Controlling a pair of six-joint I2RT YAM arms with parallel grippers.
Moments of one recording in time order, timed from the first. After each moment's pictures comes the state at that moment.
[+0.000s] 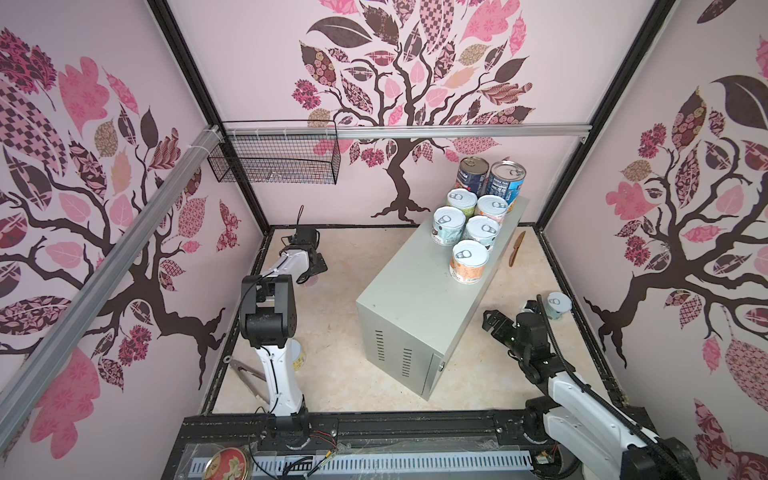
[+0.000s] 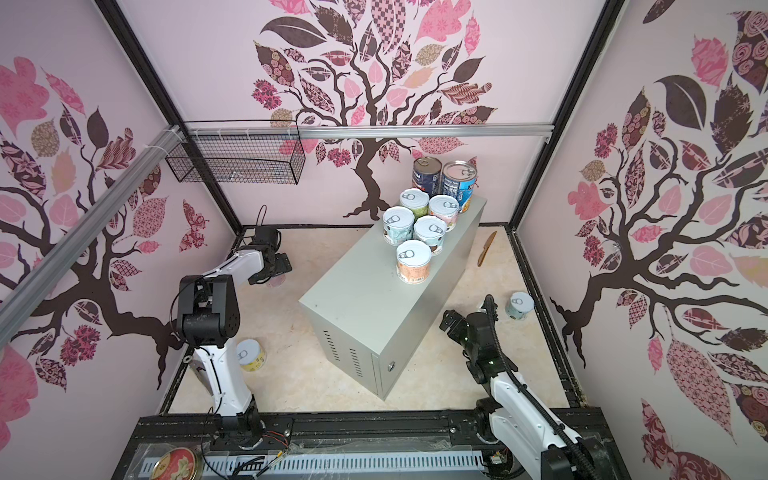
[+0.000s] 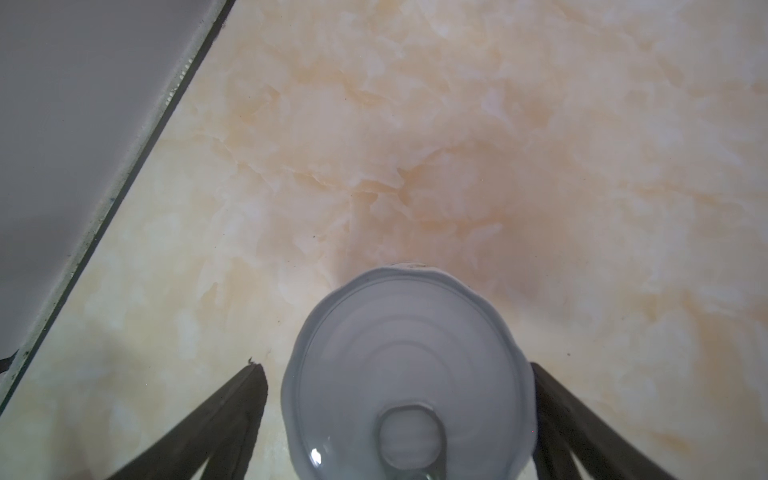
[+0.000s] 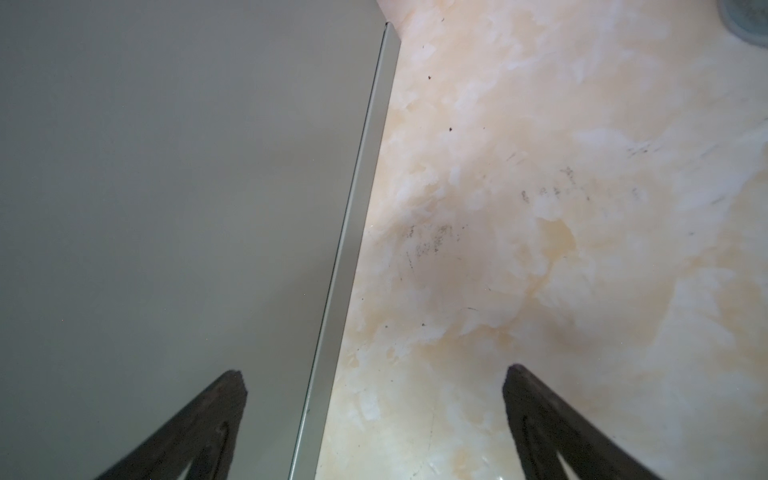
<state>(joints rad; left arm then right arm) 0.02 2.05 1.52 -0.55 -0.33 -0.39 0.19 0.84 0.22 0.04 0.07 0.76</state>
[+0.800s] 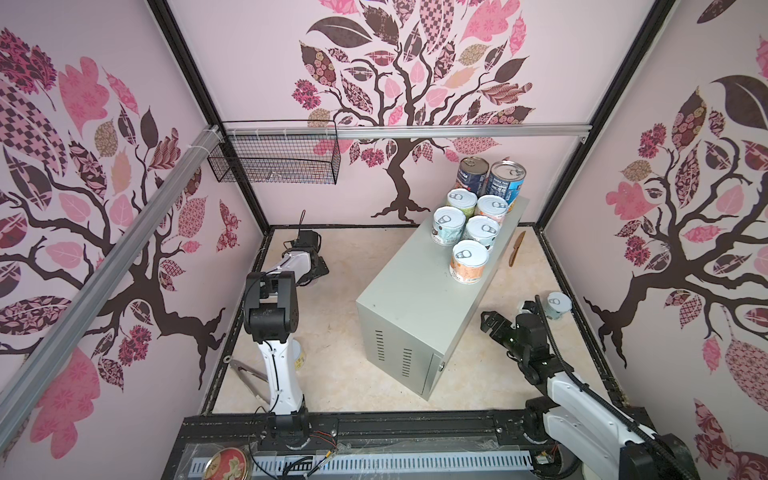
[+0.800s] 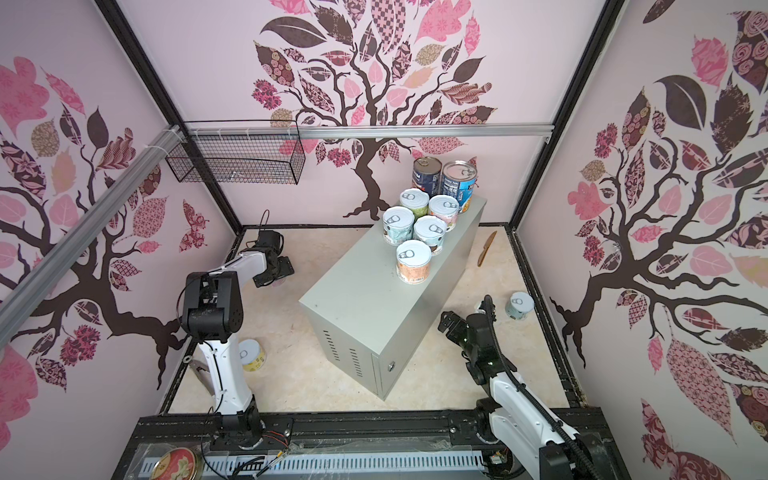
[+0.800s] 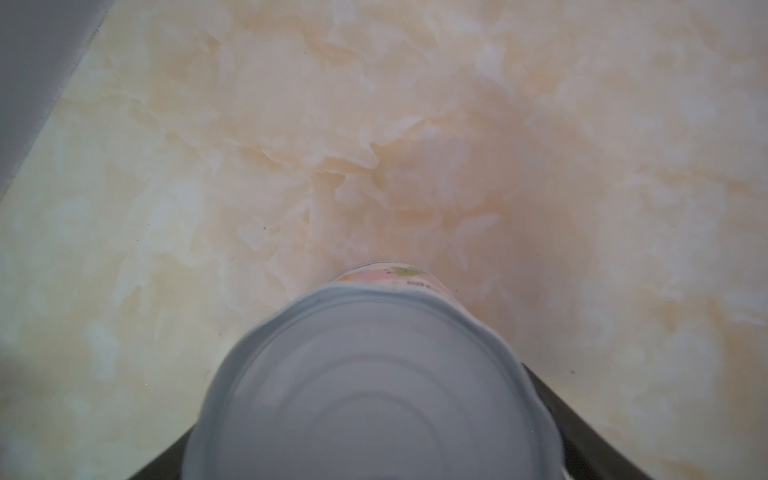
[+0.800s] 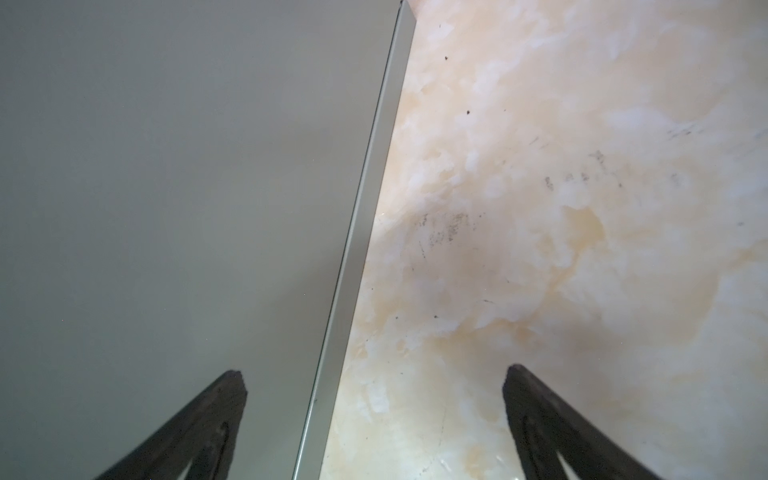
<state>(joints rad) 0.03 2.12 1.53 -0.54 -0.27 -0.42 0.19 0.86 0.20 0.08 0.02 0.76</state>
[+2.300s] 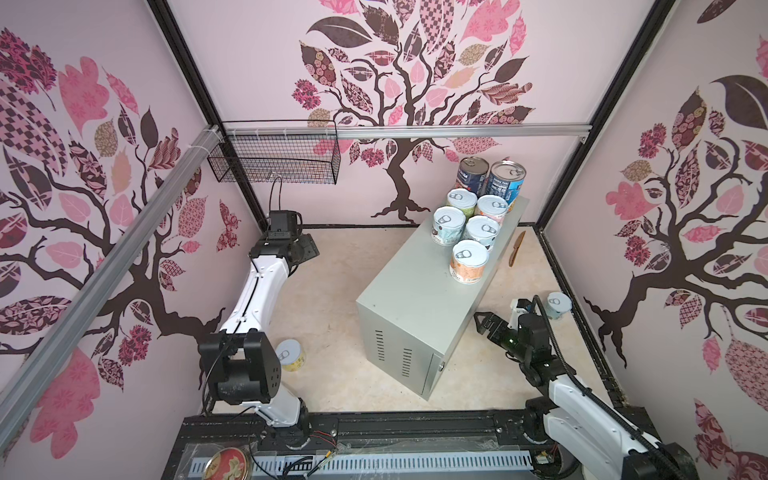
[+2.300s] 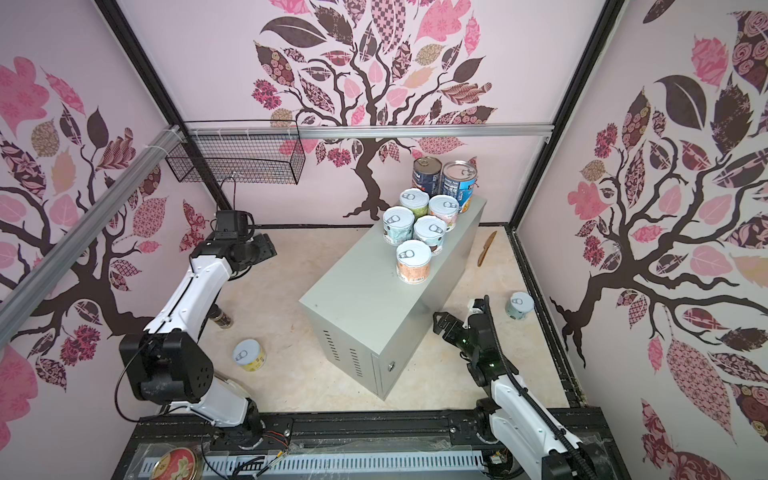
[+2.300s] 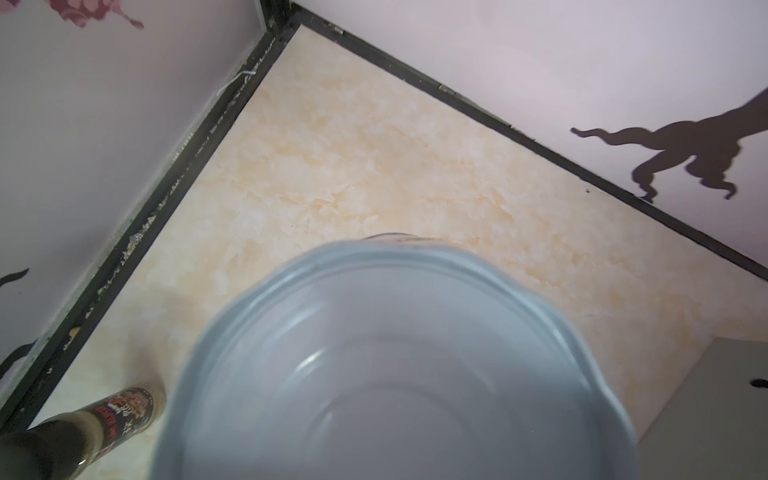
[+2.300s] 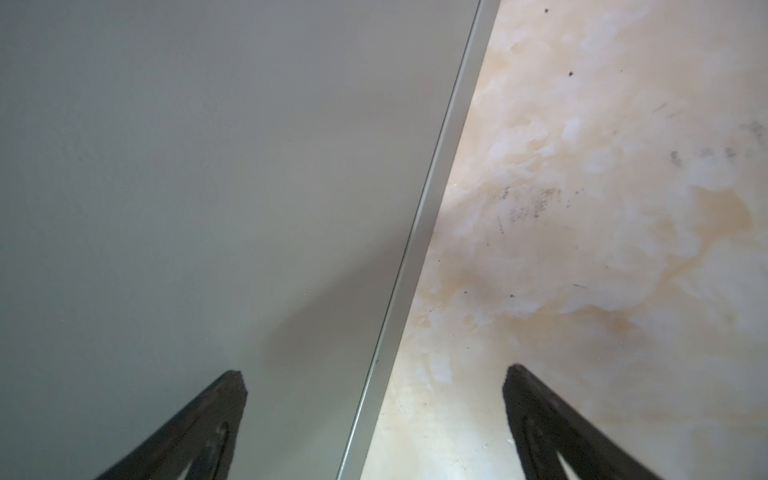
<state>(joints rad) 0.02 1.55 1.47 -0.72 -0.09 -0.39 0.19 0.81 0.20 0.08 -0.15 0.75</state>
